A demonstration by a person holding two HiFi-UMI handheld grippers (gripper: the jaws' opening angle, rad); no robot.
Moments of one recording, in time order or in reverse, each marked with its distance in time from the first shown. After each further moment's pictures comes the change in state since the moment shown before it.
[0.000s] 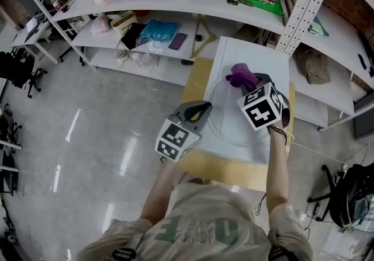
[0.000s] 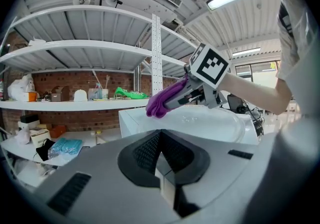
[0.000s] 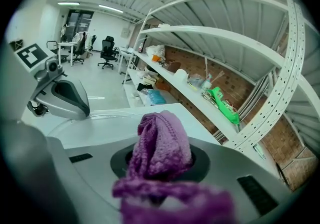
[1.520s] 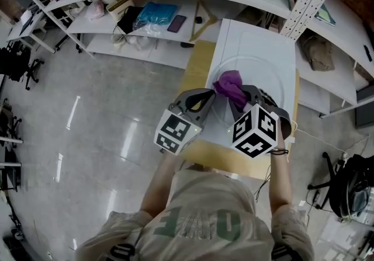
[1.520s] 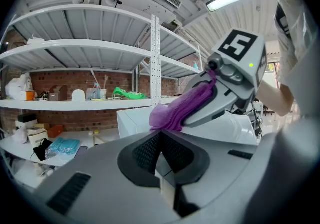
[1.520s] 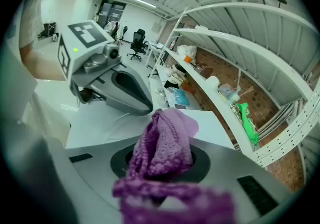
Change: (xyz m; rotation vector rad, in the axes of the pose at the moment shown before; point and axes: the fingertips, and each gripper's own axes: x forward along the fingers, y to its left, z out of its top) left arm -0.001 -0.002 0.001 0.003 -0.007 -0.022; right arm -0.037 0.101 -0.002 -0.263 0.023 0.197
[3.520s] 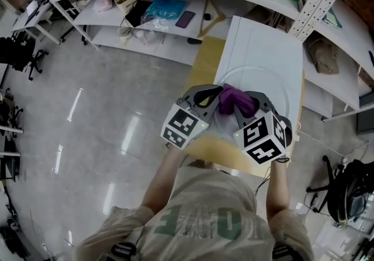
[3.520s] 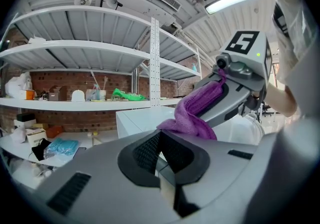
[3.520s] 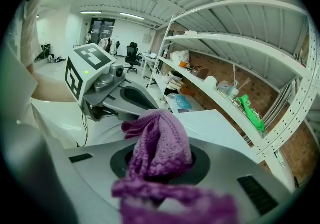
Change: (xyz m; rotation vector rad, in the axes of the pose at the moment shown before) left arm -0.006 -0.006 -0.001 -0.009 -0.031 -0.010; right arm -0.017 0.024 0.010 0.160 -0.100 0.036
